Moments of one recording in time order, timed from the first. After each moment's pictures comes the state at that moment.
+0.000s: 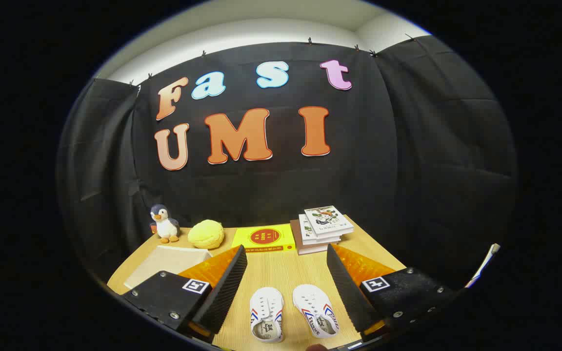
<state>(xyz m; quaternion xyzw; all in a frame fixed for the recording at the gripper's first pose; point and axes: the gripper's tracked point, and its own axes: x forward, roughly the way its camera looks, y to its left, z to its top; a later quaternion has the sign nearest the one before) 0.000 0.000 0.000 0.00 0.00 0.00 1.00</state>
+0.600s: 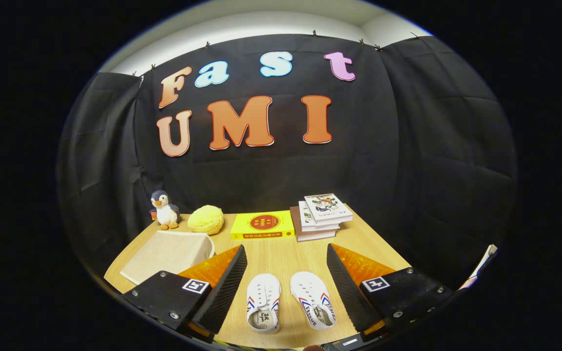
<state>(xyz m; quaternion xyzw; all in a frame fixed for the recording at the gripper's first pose) -0.012 0.002 -0.034 -0.02 0.04 0.01 1.00</state>
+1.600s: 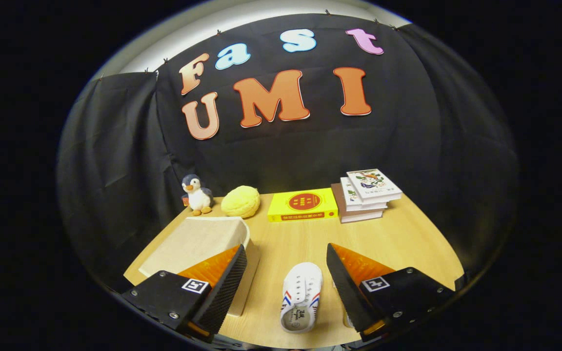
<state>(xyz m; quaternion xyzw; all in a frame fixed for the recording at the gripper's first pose) 0.026 0.075 -0.076 0.03 0.12 0.14 0.98</state>
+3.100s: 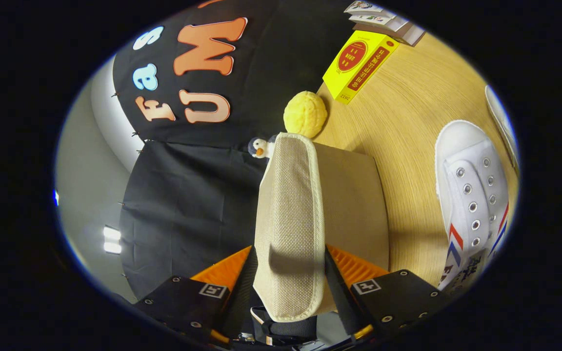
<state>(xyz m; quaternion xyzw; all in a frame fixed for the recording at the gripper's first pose) 0.033 0.212 -0.180 0.40 0.39 0.38 0.73</state>
